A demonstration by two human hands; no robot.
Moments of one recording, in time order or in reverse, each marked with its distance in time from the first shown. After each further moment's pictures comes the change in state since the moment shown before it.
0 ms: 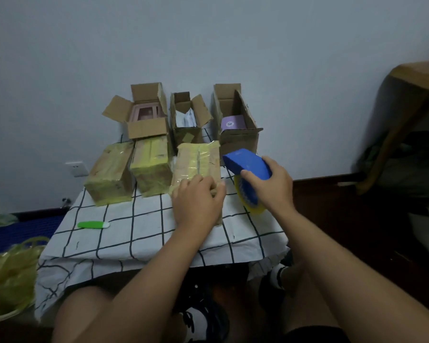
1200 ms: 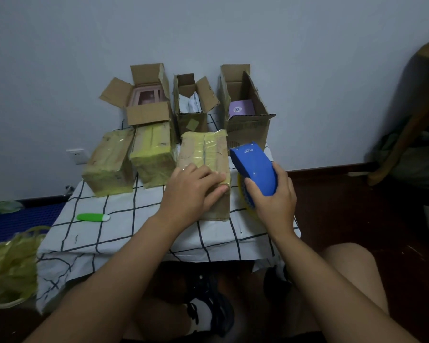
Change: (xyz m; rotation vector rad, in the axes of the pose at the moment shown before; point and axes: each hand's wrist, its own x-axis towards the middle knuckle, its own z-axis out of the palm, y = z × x) left_hand 0.024 -0.051 0.002 0.017 0.014 0.596; right_hand -0.041 0.018 0.033 0.155 0.136 0.009
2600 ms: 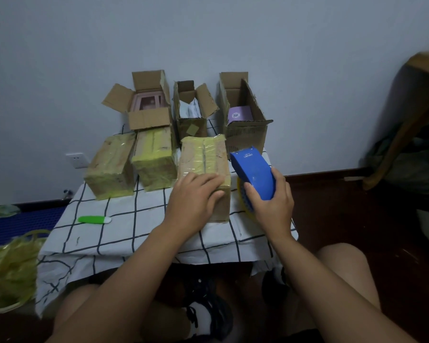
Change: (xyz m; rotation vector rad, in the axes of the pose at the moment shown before) left_hand -0.009 0.011 0.000 -0.082 -0.028 -0.139; right_hand -0.005 0.001 0.000 -0.009 0.018 -0.026
